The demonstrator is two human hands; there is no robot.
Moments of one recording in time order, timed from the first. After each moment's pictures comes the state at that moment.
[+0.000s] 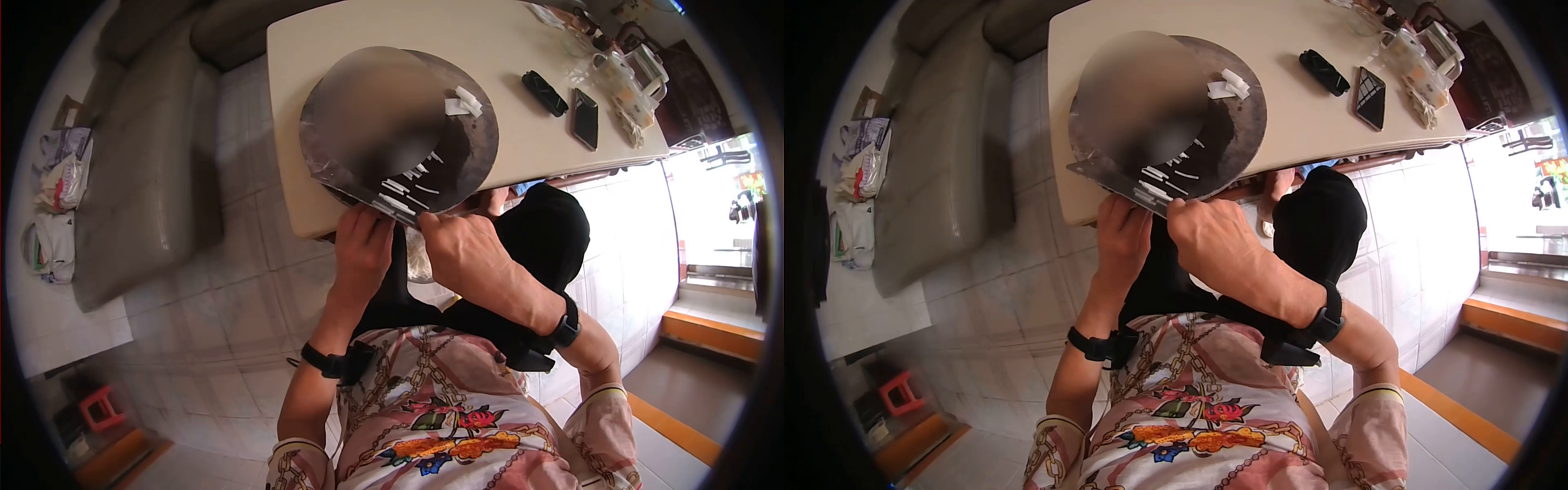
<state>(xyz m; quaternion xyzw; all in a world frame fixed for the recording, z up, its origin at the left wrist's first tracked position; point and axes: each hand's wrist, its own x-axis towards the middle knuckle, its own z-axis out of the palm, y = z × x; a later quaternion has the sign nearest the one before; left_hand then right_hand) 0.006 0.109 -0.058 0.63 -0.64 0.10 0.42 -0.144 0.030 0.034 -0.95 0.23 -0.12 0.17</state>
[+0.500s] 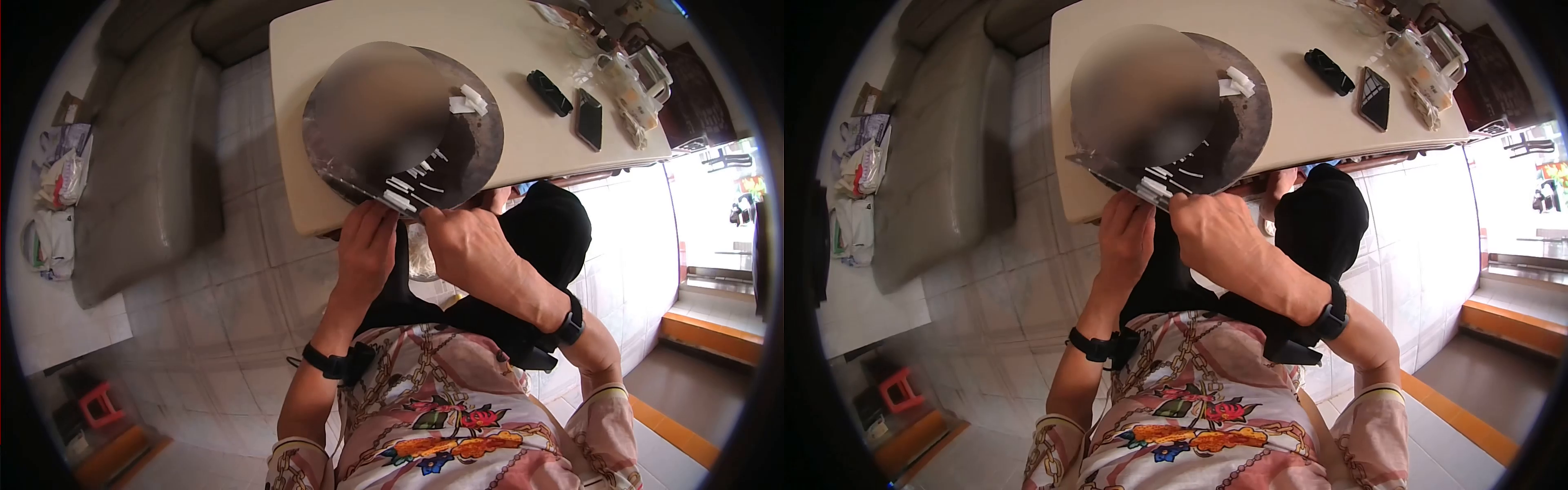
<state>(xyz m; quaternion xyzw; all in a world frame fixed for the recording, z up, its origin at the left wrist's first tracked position) 0.006 0.112 -0.058 0.63 -0.64 0.09 0.43 -0.140 0.027 0.040 -0.95 0.23 -0.12 0.19</state>
